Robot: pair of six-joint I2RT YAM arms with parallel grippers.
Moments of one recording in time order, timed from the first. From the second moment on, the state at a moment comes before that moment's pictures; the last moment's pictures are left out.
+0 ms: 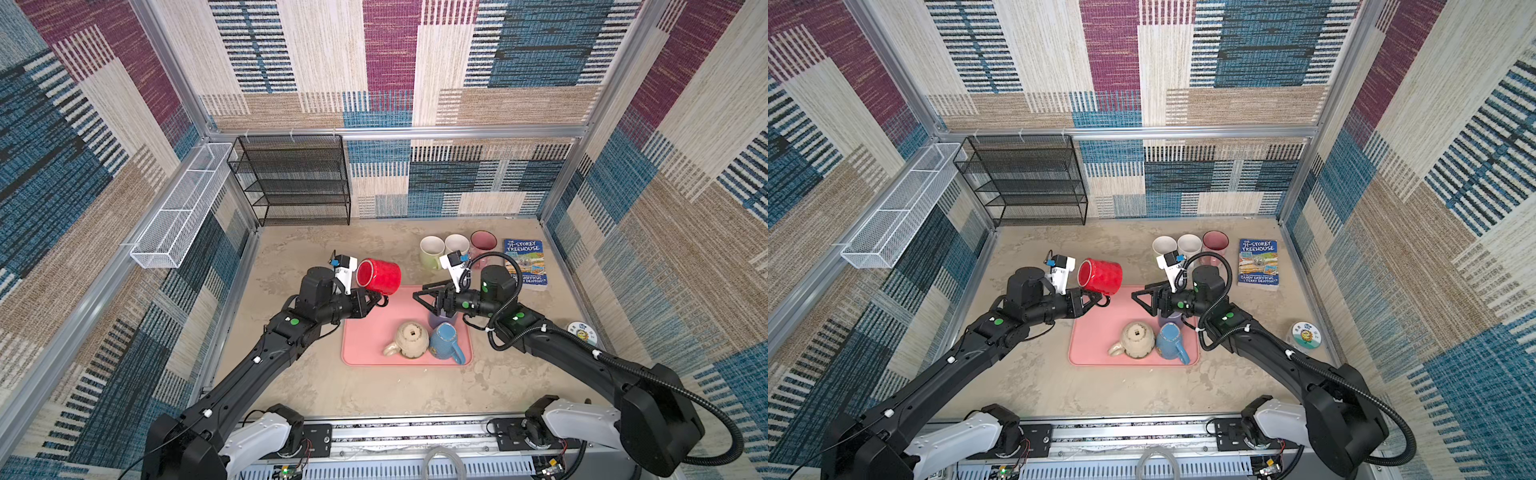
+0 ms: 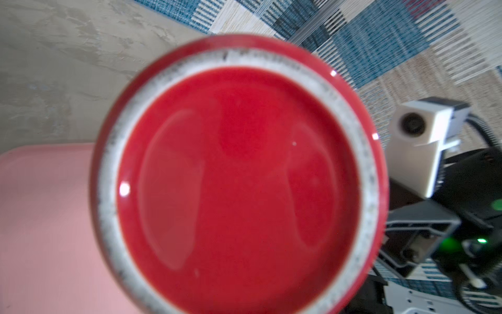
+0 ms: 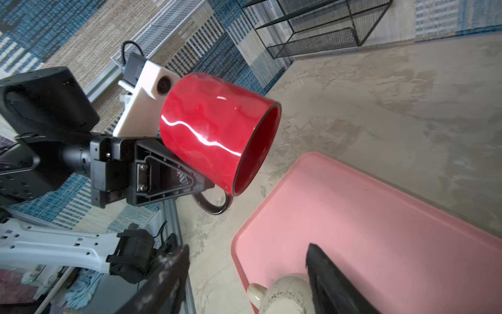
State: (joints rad) left arm -0.44 1.08 0.80 -0.18 0.49 -0.61; right arm 0.53 1.23 0.70 0.27 -0.65 0.50
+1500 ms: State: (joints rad) left arm -0.40 1.24 0.76 0.52 0.79 -0.92; right arm 0.52 1.55 0.82 0.93 -0.93 0.94
